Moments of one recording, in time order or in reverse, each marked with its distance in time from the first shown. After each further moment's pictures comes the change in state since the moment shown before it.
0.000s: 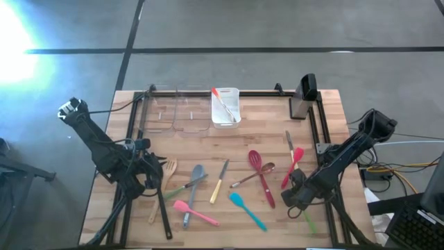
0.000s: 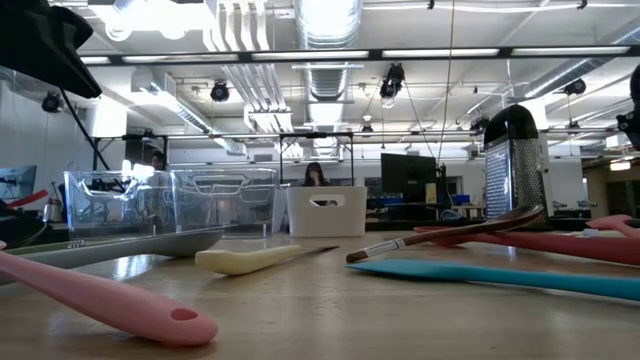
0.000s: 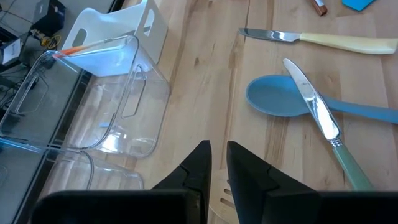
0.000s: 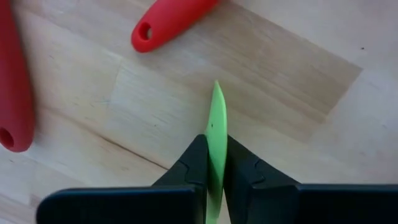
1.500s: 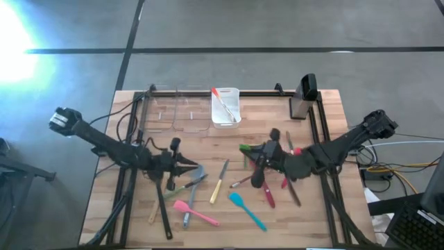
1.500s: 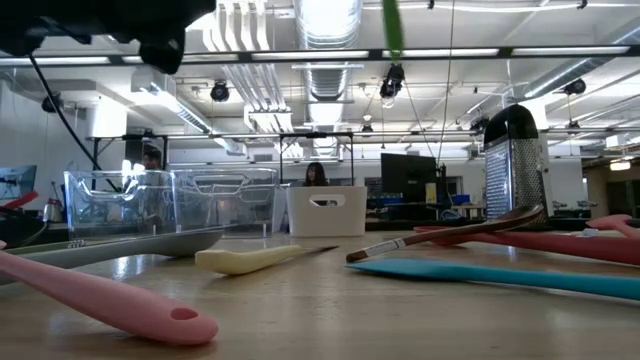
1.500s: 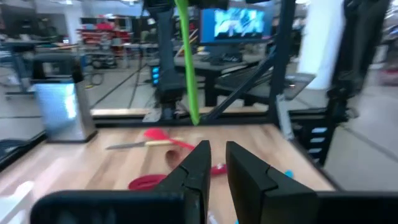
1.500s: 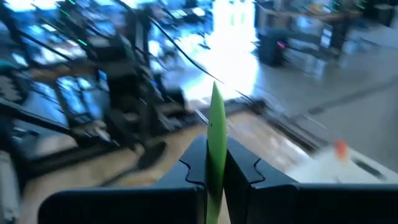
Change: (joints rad) left arm 0.454 0.020 -0.426 1.785 0.533 0.757; right arm -0.338 -0.039 0.587 0.618 0.809 -1.656
